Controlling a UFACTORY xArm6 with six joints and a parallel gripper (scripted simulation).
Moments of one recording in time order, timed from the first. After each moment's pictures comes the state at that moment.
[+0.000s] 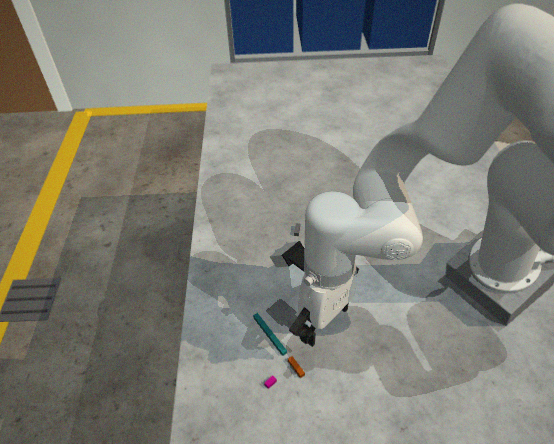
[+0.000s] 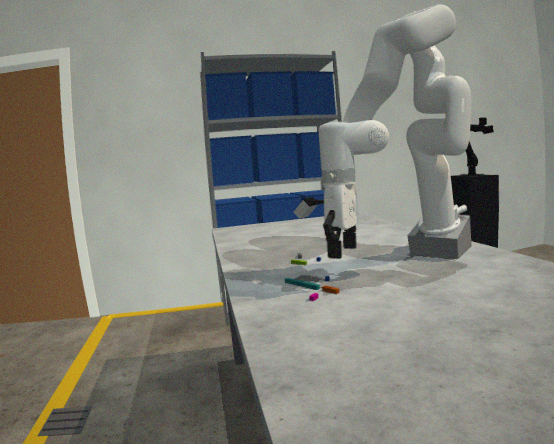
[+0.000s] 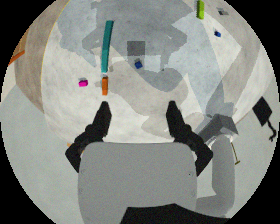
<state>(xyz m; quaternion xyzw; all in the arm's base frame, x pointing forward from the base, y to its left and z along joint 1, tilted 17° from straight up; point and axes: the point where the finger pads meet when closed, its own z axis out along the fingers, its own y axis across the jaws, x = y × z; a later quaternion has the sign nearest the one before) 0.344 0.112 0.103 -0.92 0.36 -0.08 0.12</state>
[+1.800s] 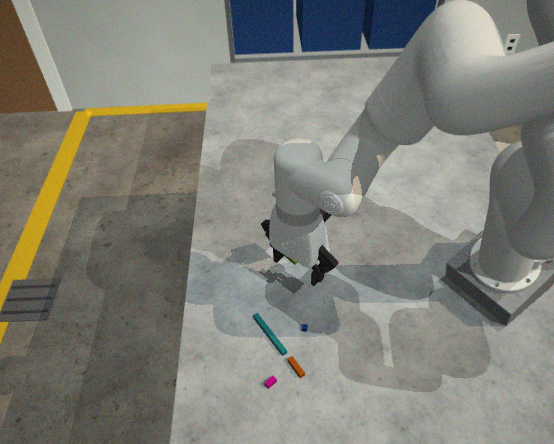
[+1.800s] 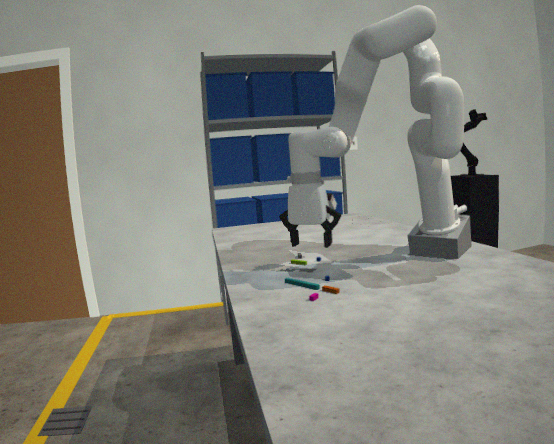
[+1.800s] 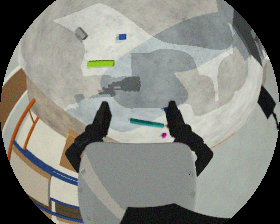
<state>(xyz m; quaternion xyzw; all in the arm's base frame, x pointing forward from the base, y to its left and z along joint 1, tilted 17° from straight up) 0.388 -0.009 0.089 -0.43 0.89 0.03 0.14</state>
